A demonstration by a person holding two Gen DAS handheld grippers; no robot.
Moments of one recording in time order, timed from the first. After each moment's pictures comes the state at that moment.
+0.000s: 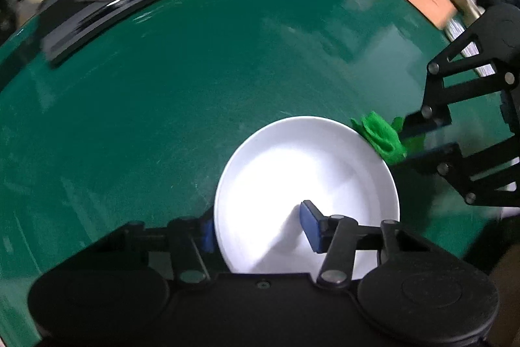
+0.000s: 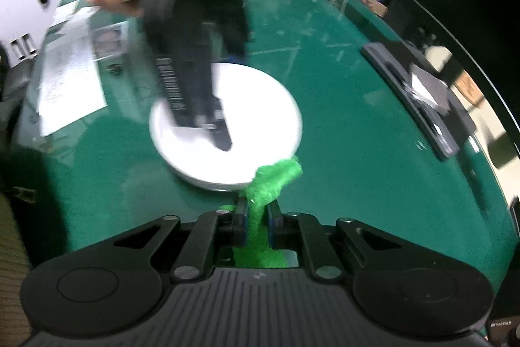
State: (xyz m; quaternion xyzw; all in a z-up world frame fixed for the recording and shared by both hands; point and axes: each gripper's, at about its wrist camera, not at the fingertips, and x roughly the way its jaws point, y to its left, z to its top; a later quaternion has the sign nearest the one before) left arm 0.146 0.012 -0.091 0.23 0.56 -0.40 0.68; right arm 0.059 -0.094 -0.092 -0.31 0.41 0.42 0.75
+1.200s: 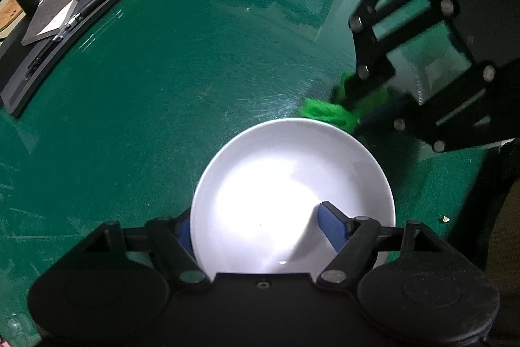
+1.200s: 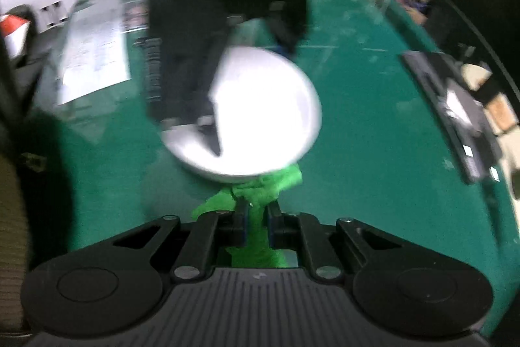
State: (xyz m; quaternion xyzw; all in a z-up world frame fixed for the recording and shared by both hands) left arm 0.128 -0.006 -0.095 0.28 0.54 -0.43 0.66; right arm 0.079 -0.085 -0.102 -0.33 0.40 0.45 0.72
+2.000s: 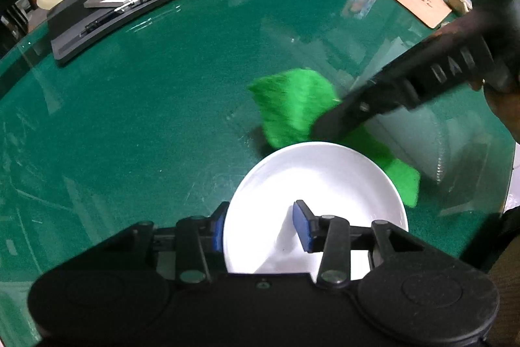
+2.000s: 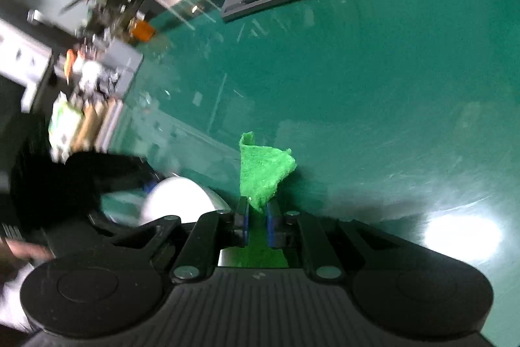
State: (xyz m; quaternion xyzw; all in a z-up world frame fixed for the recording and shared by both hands) left arm 0.109 0.024 -0.084 0.19 0.53 -0.35 0.74; right arm 0.128 -0.148 -0.128 0.25 0.55 0.22 0.76
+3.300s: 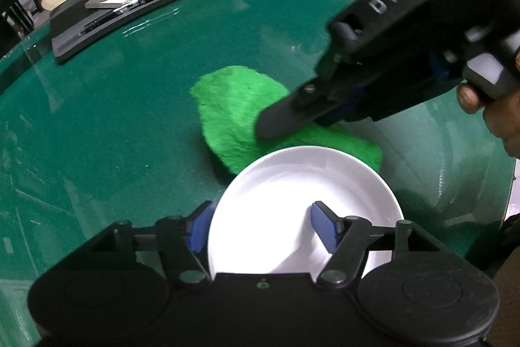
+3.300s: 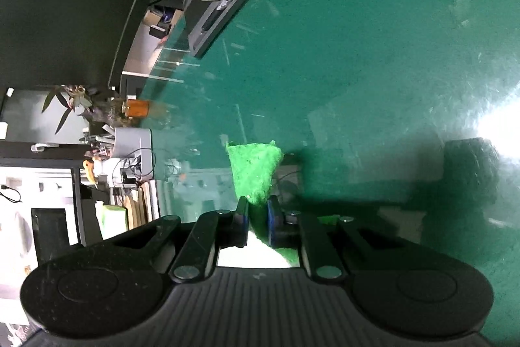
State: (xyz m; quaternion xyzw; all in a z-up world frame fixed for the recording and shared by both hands) left arm 0.096 0.020 -0.094 0.18 0.52 -0.36 0.75; right arm 0.116 -0.159 -0.150 0.45 0.55 0.13 0.70
